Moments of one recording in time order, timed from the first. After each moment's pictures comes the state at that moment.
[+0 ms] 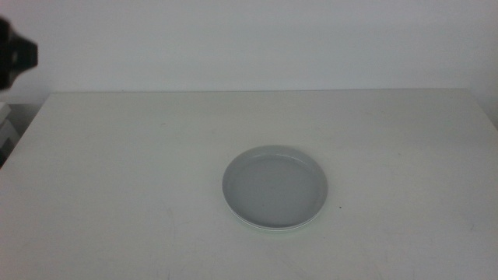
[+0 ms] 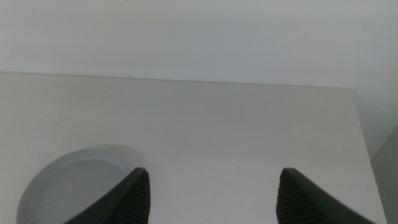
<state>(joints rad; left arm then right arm) -0.17 0.96 -1.16 0.11 0.80 -0.02 0.07 0.88 -1.07 0.12 0.76 -0.02</state>
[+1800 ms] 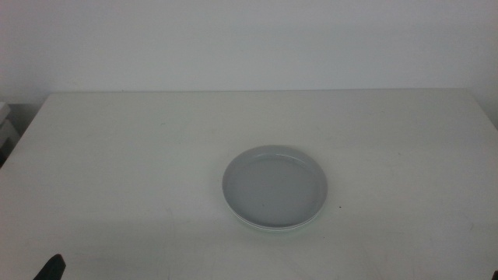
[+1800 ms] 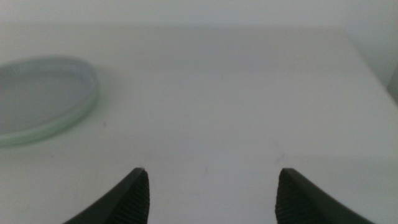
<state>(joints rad) -0.17 -0.01 0.03 -0.01 0.20 -0.02 0.07 -0.01 0.02 0.10 0.37 -0.05</state>
